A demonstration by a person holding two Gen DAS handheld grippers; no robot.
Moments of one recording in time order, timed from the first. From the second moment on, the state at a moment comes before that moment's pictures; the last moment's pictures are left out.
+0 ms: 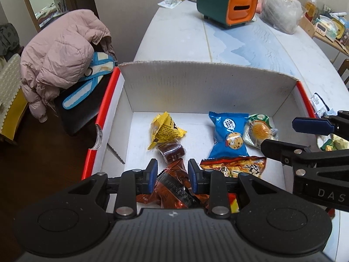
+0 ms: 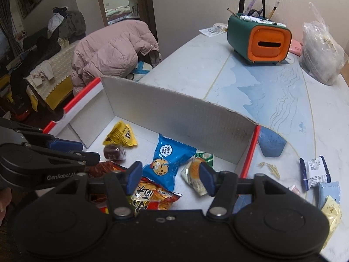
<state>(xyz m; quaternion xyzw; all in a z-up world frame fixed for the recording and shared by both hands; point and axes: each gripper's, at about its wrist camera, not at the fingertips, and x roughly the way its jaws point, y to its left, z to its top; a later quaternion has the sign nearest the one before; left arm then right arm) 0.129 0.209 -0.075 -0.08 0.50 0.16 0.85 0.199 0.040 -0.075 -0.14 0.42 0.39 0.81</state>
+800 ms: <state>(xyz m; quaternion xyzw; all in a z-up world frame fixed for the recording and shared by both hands) 0.085 0.161 -0.010 -0.09 0.42 0.12 0.90 0.171 -0.021 -0.021 -0.06 0.38 0.42 0.82</state>
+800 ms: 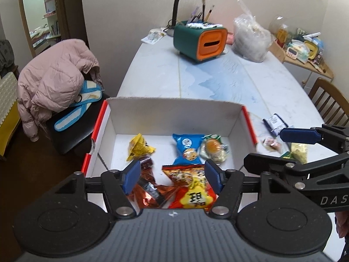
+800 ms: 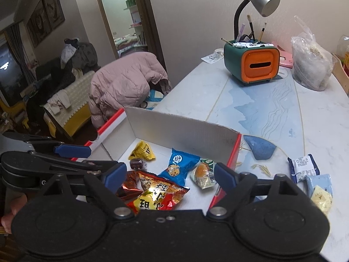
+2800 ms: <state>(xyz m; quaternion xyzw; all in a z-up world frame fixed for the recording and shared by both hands) 0.210 -0.078 -0.099 -0.11 0.48 0.10 0.86 0.317 -0.247 -0.102 -0.02 0.49 0.32 0.81</state>
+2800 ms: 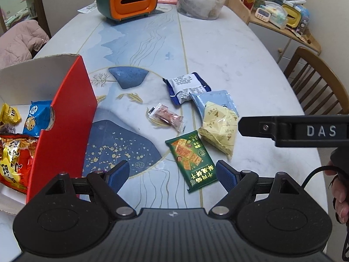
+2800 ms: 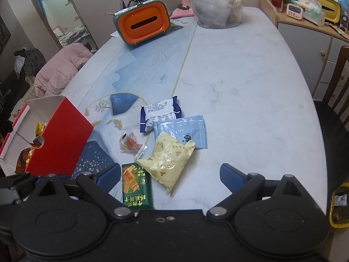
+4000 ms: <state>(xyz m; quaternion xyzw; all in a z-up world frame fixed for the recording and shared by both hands) 0.260 -0.095 -0.152 -0.15 0.52 0.12 0.83 0.365 -0.210 -0.161 0.00 0.56 0.30 0.77</state>
